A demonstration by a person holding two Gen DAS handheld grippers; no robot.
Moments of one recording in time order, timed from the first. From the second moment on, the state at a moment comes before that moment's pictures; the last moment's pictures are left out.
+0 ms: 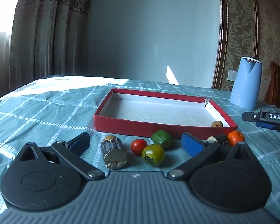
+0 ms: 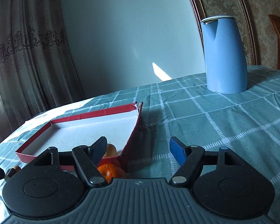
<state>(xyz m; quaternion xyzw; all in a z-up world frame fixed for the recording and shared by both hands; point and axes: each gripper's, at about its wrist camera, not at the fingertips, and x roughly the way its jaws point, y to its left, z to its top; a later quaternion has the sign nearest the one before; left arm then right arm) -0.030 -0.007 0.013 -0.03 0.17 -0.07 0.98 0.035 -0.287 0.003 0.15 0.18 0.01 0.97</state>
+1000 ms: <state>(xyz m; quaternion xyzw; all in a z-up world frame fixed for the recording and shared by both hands) 0.022 0.023 -0.003 -0.07 0.31 -0.01 0.95 0.034 -0.288 -0.002 0.17 0.20 0.04 0.96</state>
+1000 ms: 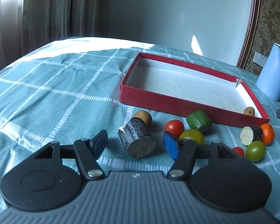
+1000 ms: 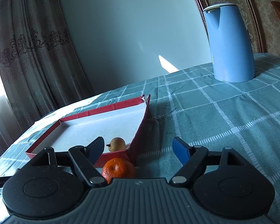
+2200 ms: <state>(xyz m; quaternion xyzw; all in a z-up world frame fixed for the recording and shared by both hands) 0.033 0.004 0.031 -0.02 0.22 -0.01 0.97 0.037 -0.298 -0.007 0.20 0.21 0.04 0.96</state>
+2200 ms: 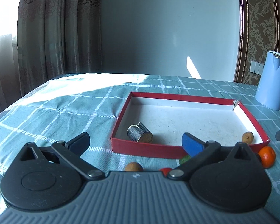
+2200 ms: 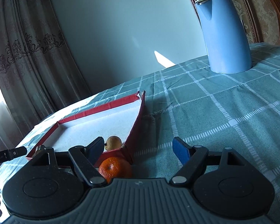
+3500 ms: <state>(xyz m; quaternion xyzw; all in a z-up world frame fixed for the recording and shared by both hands) -0.001 0.053 0.005 -0.15 0.22 -0.05 0.96 0.037 -0.226 -0.004 0.02 0.29 0.05 0.96</state>
